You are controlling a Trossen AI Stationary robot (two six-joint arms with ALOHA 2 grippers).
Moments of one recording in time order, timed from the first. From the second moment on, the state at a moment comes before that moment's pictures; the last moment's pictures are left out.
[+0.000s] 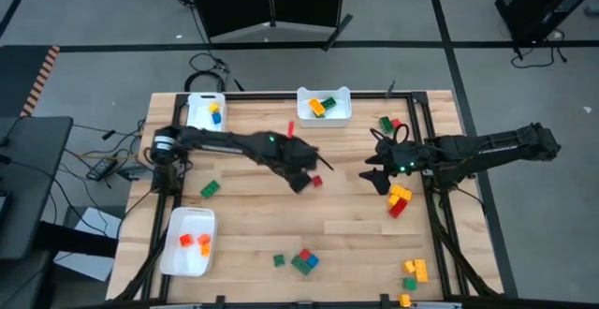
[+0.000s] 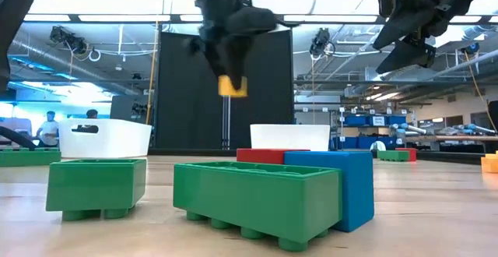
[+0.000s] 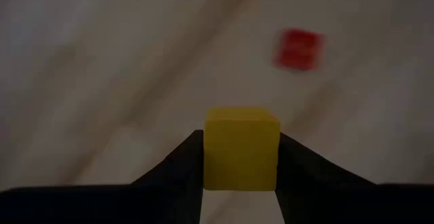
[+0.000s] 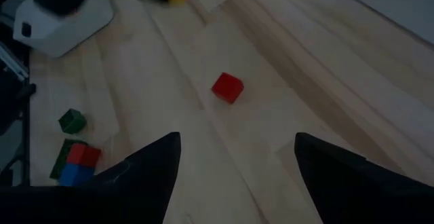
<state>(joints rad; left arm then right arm) -0.01 1.92 1.70 -1.11 -0.26 -0.68 0.09 0.84 0.65 -0.54 0.17 0.68</state>
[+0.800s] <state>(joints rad) 0.67 1.20 0.96 -1.07 -0.23 -0.38 0.09 0.84 0.65 -0.43 0.32 0.77</state>
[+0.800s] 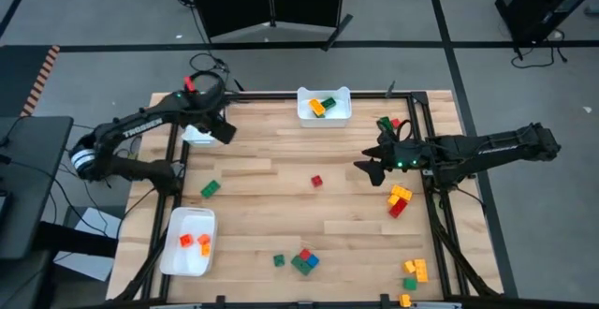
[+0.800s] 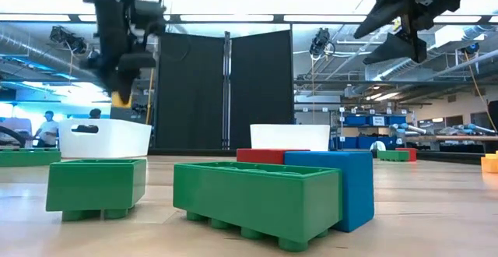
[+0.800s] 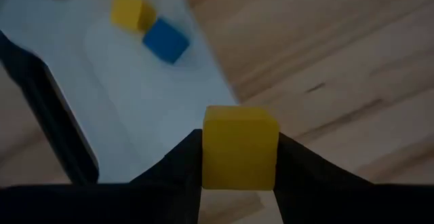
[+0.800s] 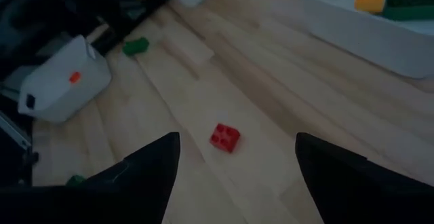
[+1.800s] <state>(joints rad) 1.02 1.57 0.92 -0.89 -0.10 -0.19 0.03 0.90 0.65 -0.26 0.32 0.77</state>
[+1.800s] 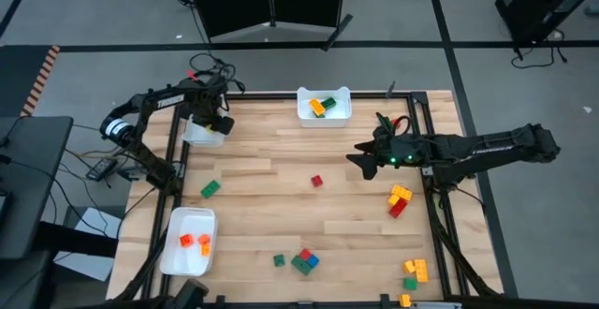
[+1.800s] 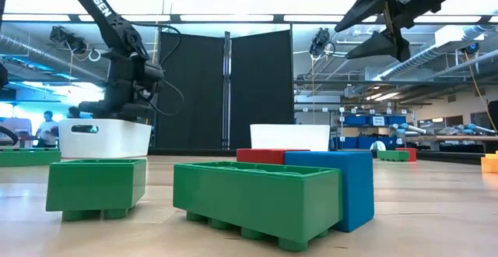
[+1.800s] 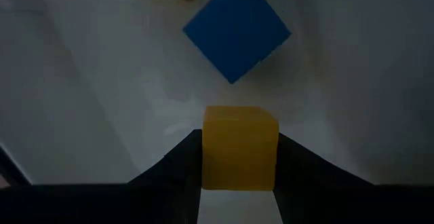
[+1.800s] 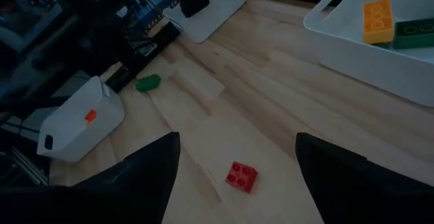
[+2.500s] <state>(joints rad) 1.02 1.58 0.93 -0.86 -0.13 -0.14 0.03 0.98 0.65 -0.23 0.32 0.79</state>
